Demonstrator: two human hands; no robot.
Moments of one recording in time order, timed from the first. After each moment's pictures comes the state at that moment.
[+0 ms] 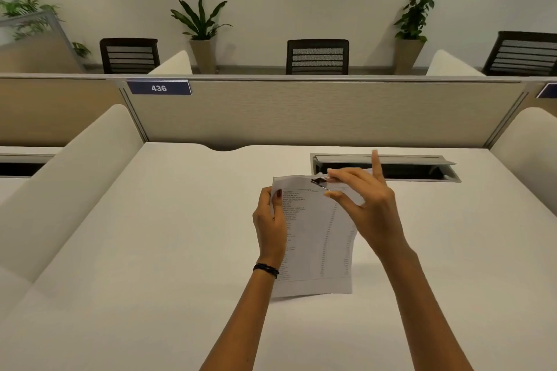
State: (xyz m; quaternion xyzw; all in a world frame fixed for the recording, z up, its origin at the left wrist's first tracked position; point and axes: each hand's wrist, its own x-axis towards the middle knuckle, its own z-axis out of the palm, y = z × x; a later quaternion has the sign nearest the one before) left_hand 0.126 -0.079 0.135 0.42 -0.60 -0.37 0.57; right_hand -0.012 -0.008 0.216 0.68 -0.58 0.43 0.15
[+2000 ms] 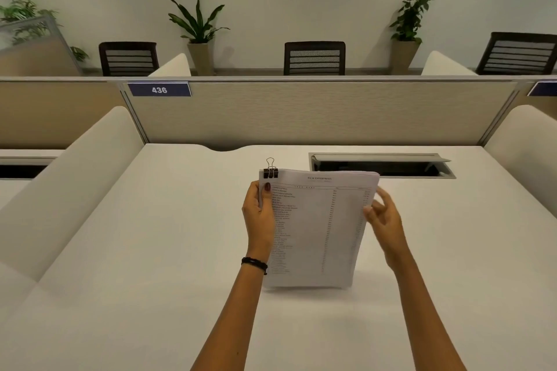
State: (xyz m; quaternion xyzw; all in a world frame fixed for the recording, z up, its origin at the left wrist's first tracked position) left_hand 0.143 -0.082 0.147 0.41 -0.56 -0.44 0.57; right_hand -0.051 0.021 0.143 0.41 -0.59 0.62 -0.32
